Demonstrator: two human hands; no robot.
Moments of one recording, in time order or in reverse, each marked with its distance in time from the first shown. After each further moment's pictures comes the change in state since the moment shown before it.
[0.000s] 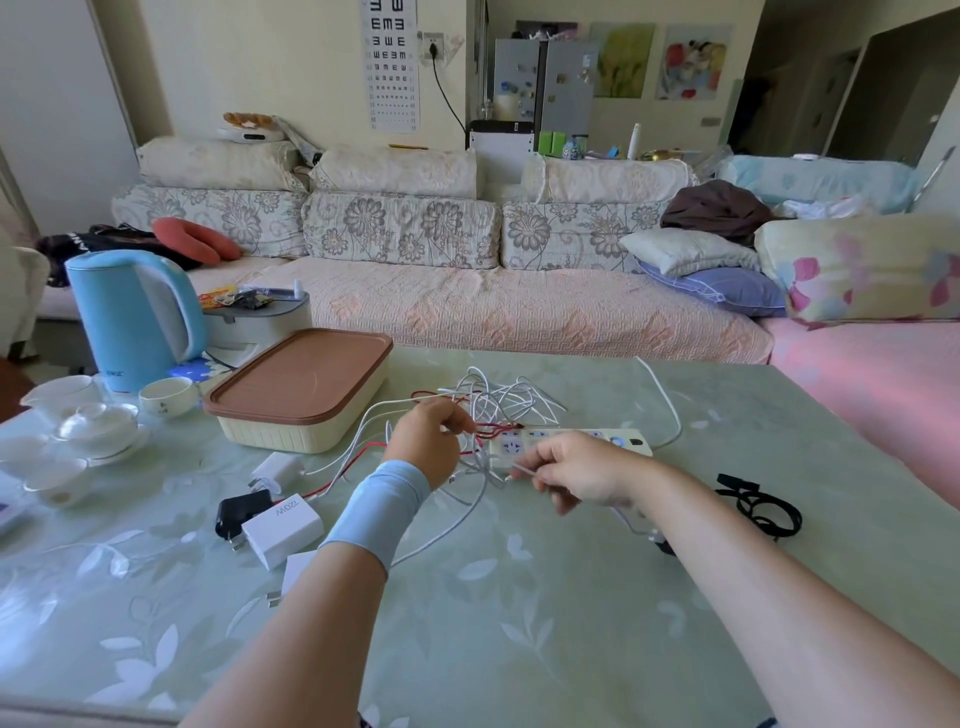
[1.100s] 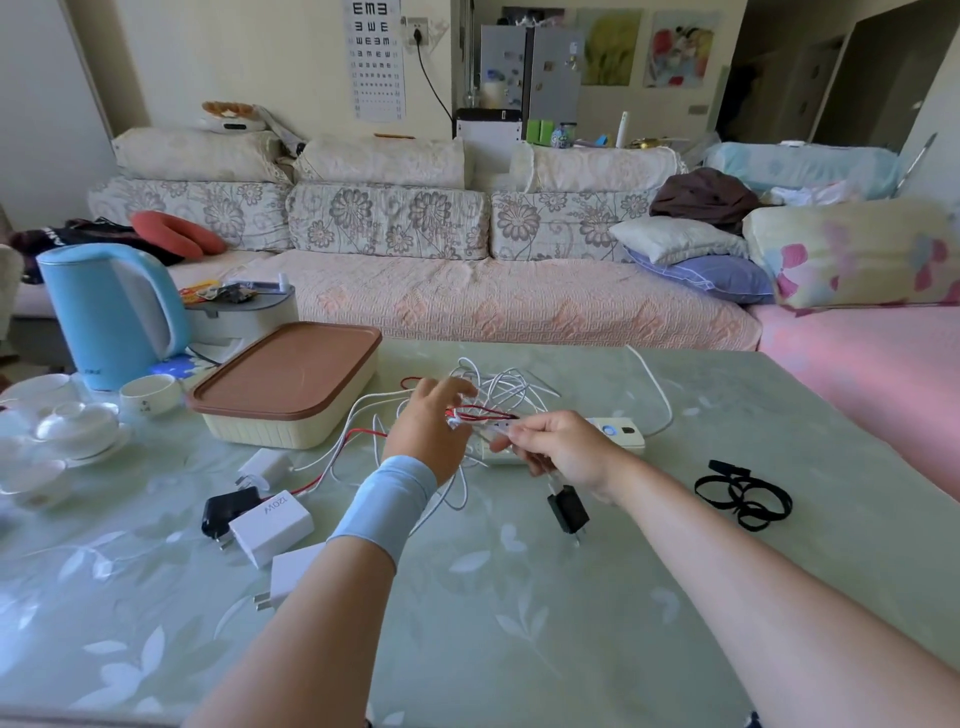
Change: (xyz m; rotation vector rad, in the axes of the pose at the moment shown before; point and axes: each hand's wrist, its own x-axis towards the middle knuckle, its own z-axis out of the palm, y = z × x) left_hand 0.007 -0.005 0.016 0.056 0.059 0.159; right_hand 0.013 0.007 0.007 0.310 0.117 -0.197
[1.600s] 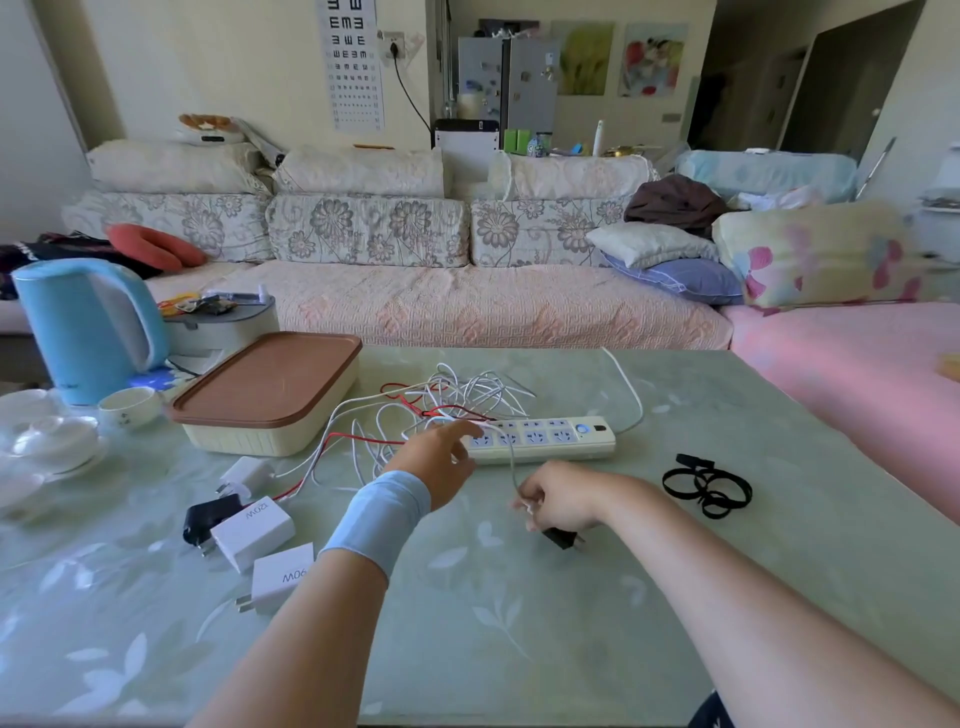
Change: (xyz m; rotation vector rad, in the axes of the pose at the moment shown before) left_hand -0.021 0.020 0.008 0.141 -0.380 -0.023; right_hand -0.028 0.022 -0.016 -0.878 -0.216 0.309
